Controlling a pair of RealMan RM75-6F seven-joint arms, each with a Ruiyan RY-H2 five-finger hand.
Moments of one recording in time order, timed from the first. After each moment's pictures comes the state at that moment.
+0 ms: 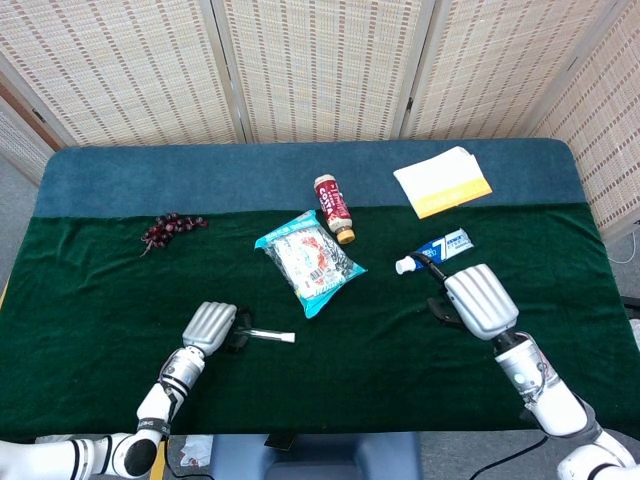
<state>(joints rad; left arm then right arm) -0.65 -1.59 -0.12 -1.60 0.99 1.01 0.39 0.51 -1.05 0.08 -1.89 -1.43 1.22 -0.16</state>
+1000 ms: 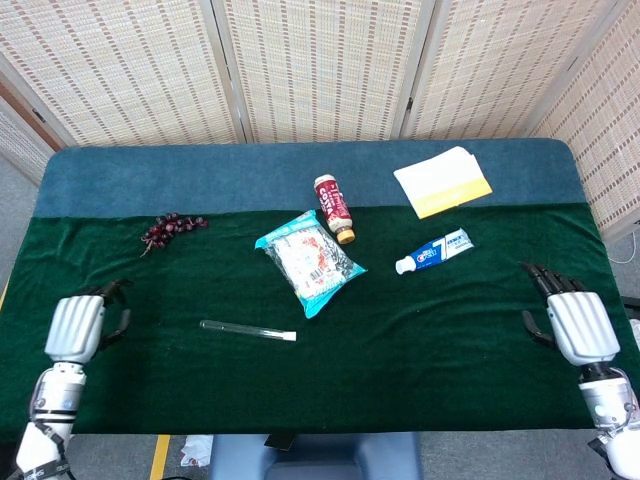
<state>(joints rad) -0.34 -1.22 -0.05 -1.73 1.27 1.46 0.21 0.25 -1.03 0.02 -1.72 -1.41 1.42 -0.09</state>
